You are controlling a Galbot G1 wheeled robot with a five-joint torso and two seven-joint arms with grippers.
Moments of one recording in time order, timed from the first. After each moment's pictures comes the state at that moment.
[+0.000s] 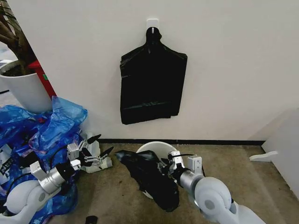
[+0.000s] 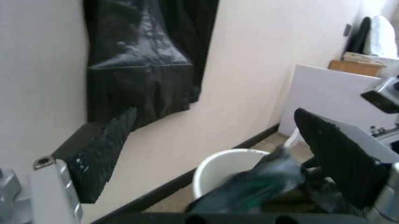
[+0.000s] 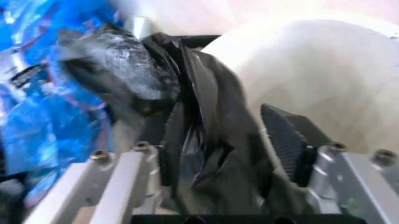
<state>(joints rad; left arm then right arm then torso) 1.50 -0.87 -0.69 -1.91 -0.83 -0.09 0.74 -1.19 0.99 -0.01 2.27 1.08 -0.64 0.54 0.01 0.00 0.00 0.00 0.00</state>
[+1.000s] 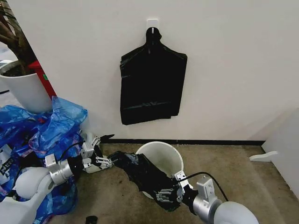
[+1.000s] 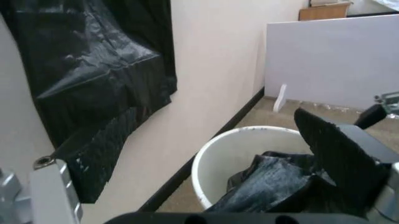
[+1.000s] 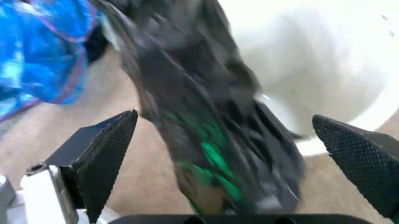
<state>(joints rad) 1.35 -0.82 -0.62 -1.89 -0.64 -0.09 0.84 -1.53 0.93 0.15 2.38 0.63 -0.70 0.22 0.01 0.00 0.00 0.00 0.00</state>
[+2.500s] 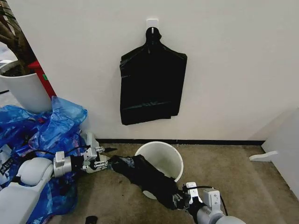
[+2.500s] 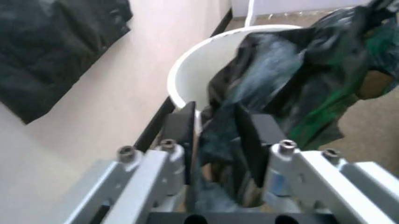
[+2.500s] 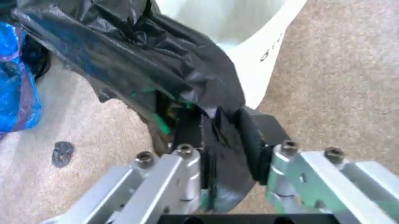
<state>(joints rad) 1.25 -0.85 -0.60 -1.74 -0.32 -0.12 1.09 -1.64 0.98 0.16 2.40 0.88 -0.65 0.59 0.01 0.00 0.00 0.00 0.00</state>
